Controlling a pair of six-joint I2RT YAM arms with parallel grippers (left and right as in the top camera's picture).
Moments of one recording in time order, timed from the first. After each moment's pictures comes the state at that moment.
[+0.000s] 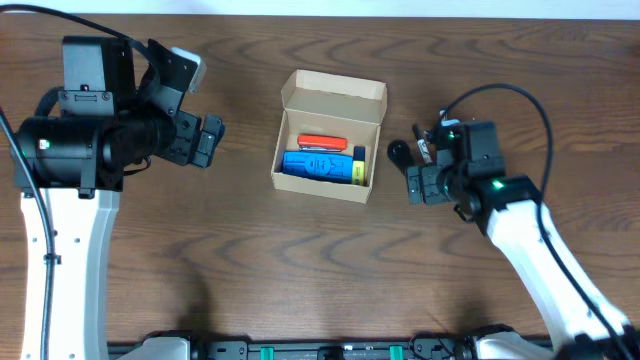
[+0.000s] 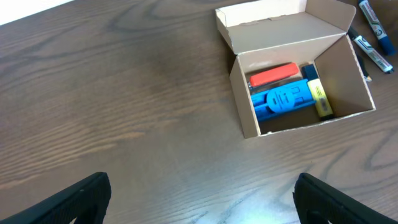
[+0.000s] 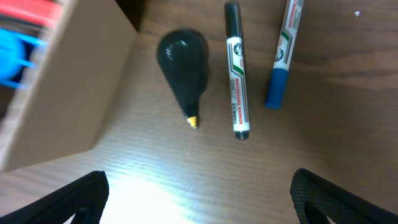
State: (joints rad) left arm -0.04 1.38 1.67 -1.24 0.23 0.30; right arm 0.19 1.37 0.89 -0.58 0.00 0.01
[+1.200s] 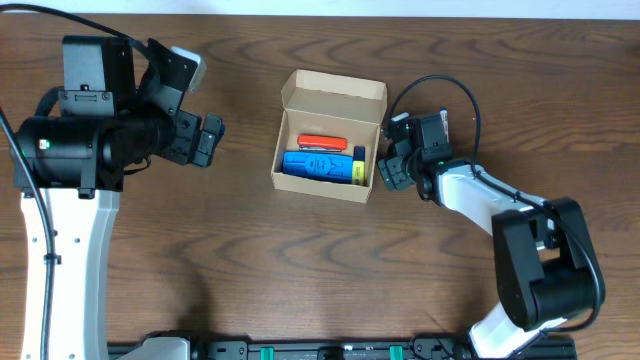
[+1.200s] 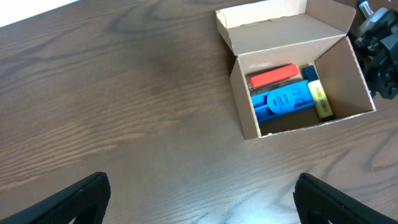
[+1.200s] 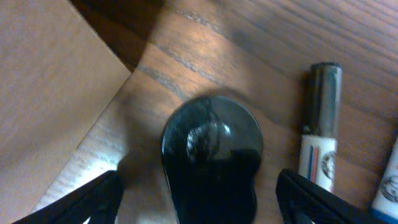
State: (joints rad) left arm -0.04 1.38 1.67 -1.23 0.23 0.30; right arm 0.26 1.81 0.90 -0.10 0.02 -0.17
